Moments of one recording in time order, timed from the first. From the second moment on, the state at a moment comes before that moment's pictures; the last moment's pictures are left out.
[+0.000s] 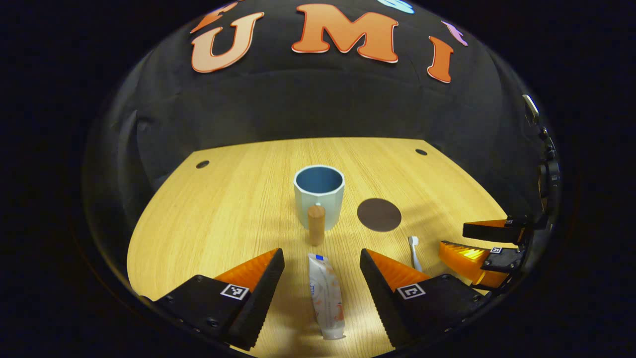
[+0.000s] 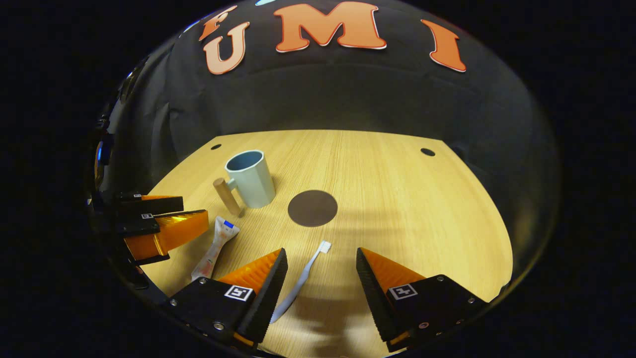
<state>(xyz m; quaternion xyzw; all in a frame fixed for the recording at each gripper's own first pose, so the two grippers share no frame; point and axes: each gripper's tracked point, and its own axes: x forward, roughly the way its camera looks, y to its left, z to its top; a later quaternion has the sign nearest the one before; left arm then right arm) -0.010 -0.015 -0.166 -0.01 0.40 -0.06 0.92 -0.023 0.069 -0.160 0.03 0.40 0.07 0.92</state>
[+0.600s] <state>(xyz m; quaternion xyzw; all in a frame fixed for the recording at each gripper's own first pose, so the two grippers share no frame) -0.037 -0.010 -0.213 -0.05 0.53 -0.04 0.85 -0.034 0.093 -0.227 0.02 0.49 0.06 0.87</state>
